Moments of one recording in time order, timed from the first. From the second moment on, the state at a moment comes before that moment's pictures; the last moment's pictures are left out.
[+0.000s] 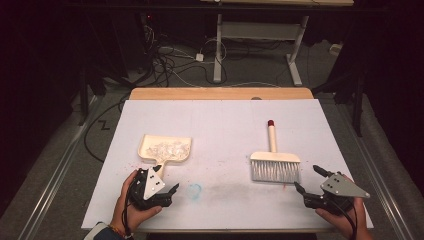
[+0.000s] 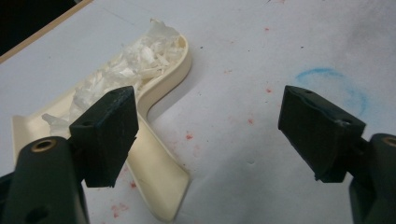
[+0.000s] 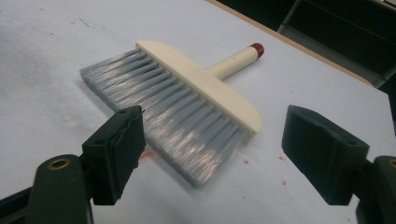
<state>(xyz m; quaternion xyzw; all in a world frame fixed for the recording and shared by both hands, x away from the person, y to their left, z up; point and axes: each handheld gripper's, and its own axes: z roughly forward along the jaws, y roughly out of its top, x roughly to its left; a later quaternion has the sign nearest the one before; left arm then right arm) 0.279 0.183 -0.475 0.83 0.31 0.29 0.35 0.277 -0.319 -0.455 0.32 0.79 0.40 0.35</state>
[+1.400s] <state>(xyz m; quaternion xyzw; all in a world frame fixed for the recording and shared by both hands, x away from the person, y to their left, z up) 0.284 0.182 -0.476 0.84 0.31 0.28 0.35 0.277 -0.311 -0.452 0.30 0.80 0.38 0.36</state>
